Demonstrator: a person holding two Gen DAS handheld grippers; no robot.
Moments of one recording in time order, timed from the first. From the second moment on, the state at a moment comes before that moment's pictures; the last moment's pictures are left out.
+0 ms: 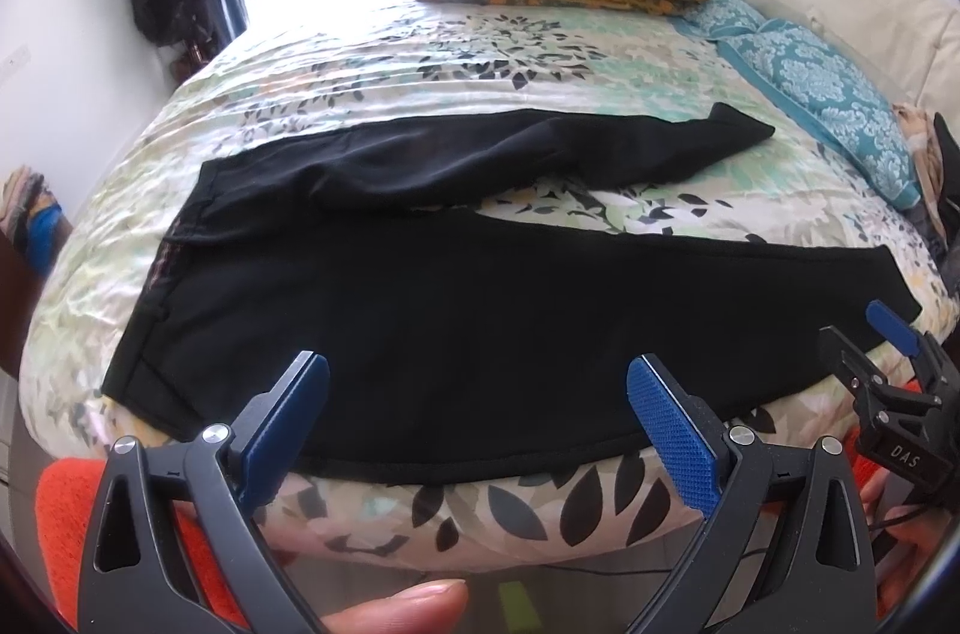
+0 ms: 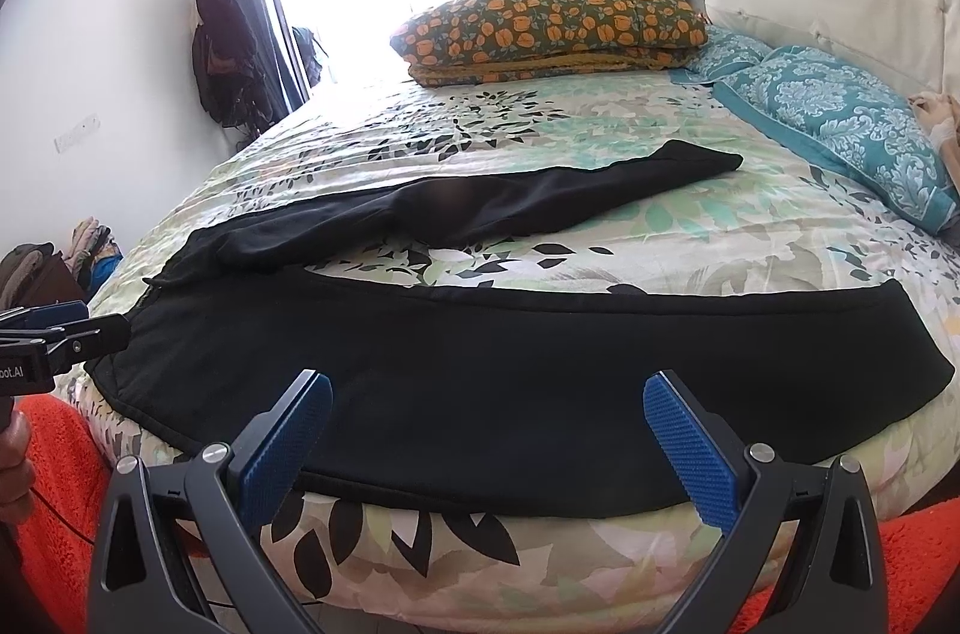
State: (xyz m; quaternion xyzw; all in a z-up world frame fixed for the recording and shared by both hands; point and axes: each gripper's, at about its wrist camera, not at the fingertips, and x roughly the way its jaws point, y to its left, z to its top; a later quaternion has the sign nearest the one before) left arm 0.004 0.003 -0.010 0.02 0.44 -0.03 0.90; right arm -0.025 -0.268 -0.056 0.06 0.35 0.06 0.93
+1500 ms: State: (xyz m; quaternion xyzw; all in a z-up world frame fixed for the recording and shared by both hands) left arm 0.066 -0.002 -0.021 0.01 0.43 -0.01 0.90; right arm 0.142 -0.429 -0.045 0.09 0.41 0.02 0.91
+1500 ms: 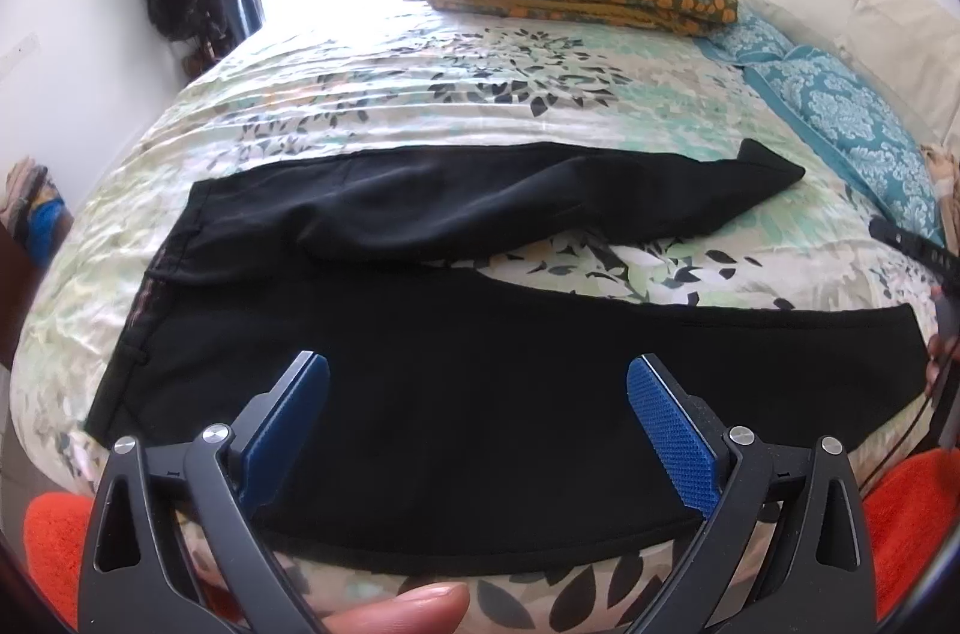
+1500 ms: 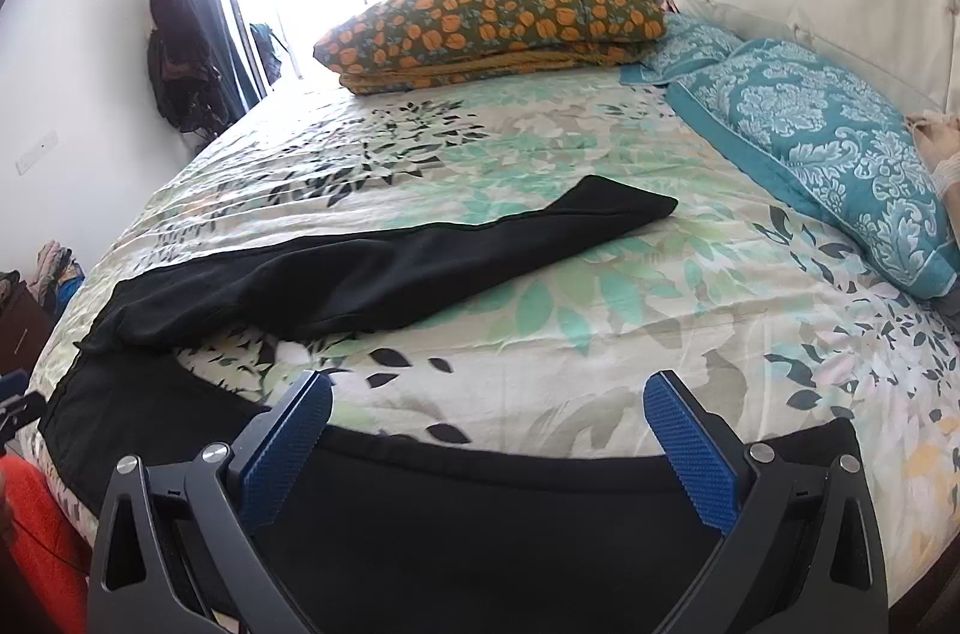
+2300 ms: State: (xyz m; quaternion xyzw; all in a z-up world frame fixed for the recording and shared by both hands) left arm 0.096 0.006 -0.087 0.04 0.51 0.04 0.86; right arm 0.360 -0.468 -0.119 -0.25 0.55 0.07 0.79
